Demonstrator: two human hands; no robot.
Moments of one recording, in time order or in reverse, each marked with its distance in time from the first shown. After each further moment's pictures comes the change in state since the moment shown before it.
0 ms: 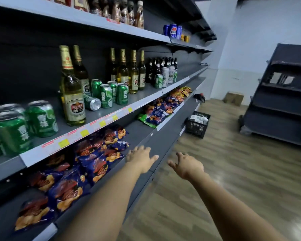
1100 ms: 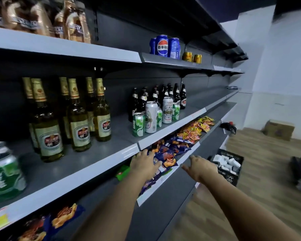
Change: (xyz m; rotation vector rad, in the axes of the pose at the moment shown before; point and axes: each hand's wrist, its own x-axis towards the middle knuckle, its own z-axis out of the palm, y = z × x) left_hand 0.583 0.155 -0.072 0.037 0.199 -0.154; right_hand 0.604 0.200 -0.154 -0.076 0.113 -0.169
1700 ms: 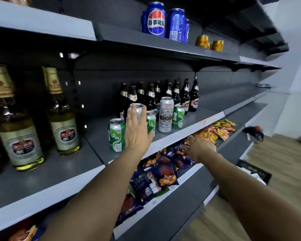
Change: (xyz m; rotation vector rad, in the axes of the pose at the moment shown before) left_hand 0.218 0.046 -0.025 -0.131 0.636 -0.145; right_hand 0.252 0.055 -0.037 -0.039 0.087 -0.166
